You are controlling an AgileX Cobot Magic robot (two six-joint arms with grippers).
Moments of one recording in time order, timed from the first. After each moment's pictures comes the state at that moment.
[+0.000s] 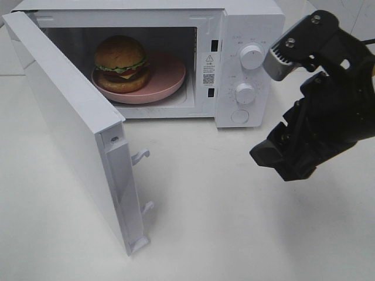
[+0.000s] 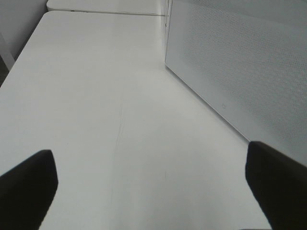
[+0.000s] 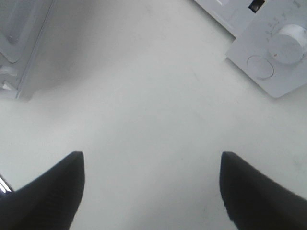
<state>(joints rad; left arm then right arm) 0.07 -0.01 -0.52 -0.11 1.08 0.04 0.59 1.15 -0.72 0.01 0.48 -0.17</state>
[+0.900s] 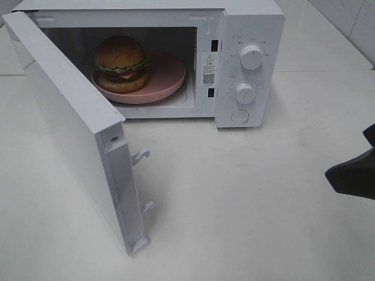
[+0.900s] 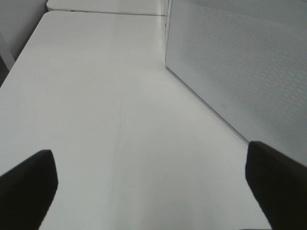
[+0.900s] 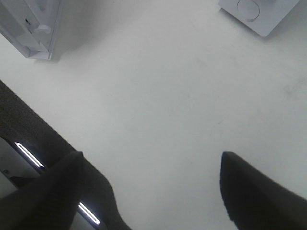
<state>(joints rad) 0.07 -0.01 -0.52 -0.11 1.08 0.04 0.59 0.82 -0.71 0.01 0.85 -0.05</state>
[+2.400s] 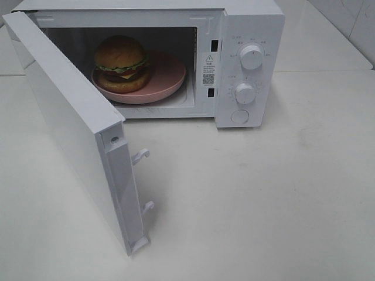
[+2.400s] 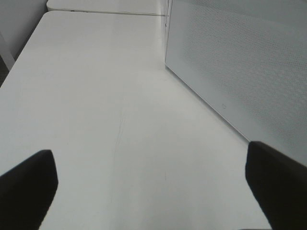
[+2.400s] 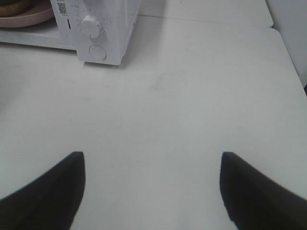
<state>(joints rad) 0.07 -0.01 -0.52 -0.11 1.08 0.04 0.06 0.00 -0.50 0.02 1.00 0.01</state>
